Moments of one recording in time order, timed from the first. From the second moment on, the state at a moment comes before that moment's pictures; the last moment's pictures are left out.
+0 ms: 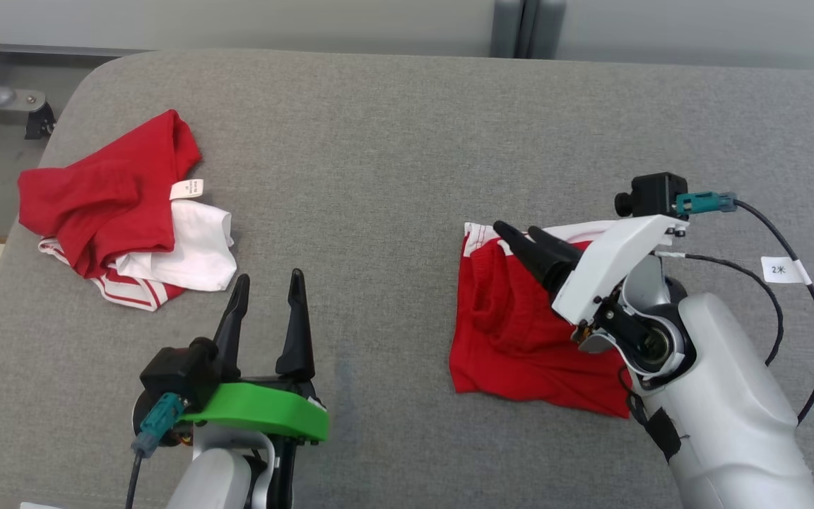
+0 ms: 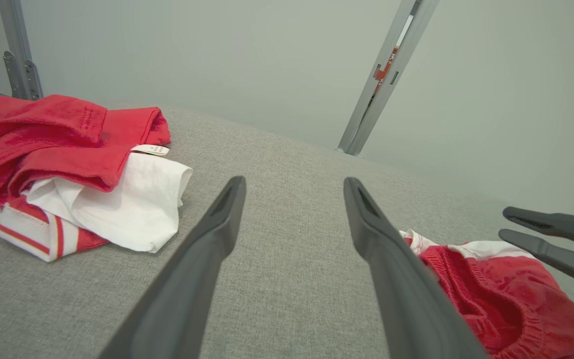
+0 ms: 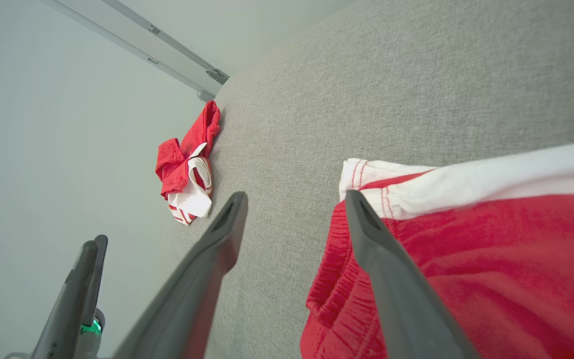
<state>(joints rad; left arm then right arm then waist) -0.18 0.06 -0.33 0.19 -0.49 0.08 -0.26 -0.49 -0.05 0.18 0.37 0.81 0.13 0.47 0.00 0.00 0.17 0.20</state>
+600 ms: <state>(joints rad) -0.20 0.05 -0.29 0.21 -0.46 0.04 -0.26 -0.29 -0.13 0.09 0.25 0.27 0.13 -0.07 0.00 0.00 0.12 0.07</state>
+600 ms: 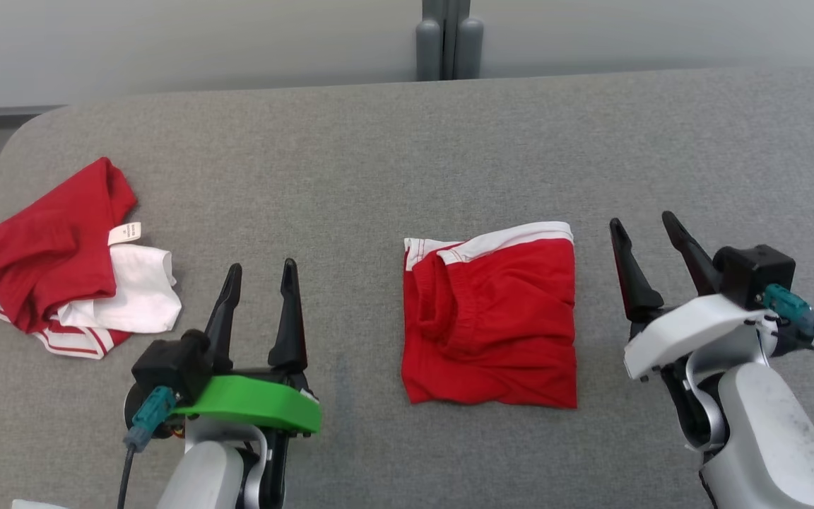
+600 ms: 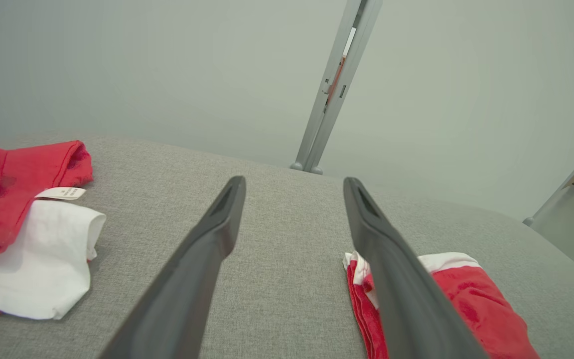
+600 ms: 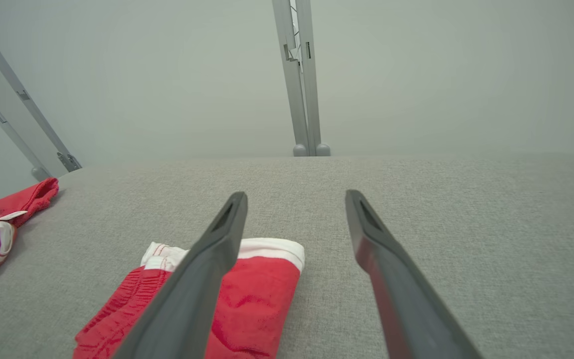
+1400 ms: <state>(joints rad) 0.00 0.05 -0.19 0.21 -0.39 0.05 -0.26 -0.09 -0.05 0.06 0.29 0.20 0.13 -0.26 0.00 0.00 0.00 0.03</state>
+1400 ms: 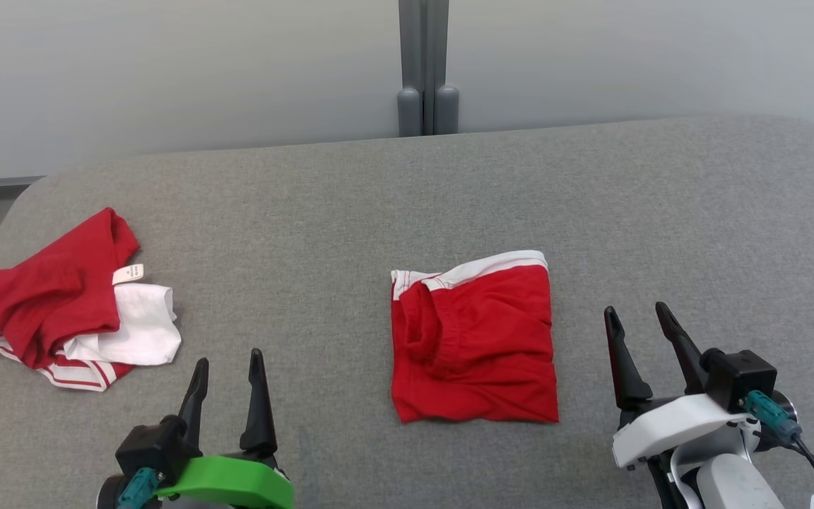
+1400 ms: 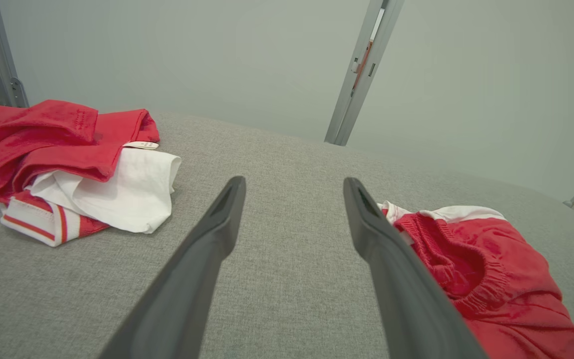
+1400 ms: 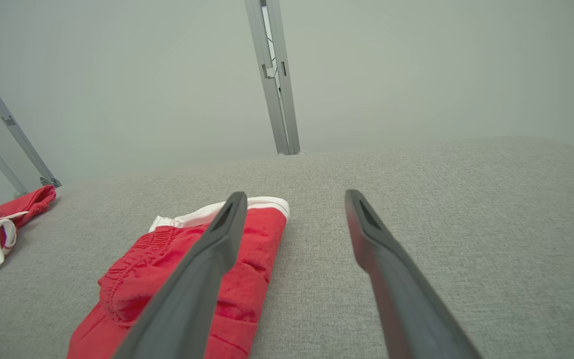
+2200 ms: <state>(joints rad) -0.03 0.05 -0.21 0.19 -0.38 0.05 -0.26 -0.20 -0.05 0.04 0.38 0.24 0.13 -0.07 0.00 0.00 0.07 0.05</state>
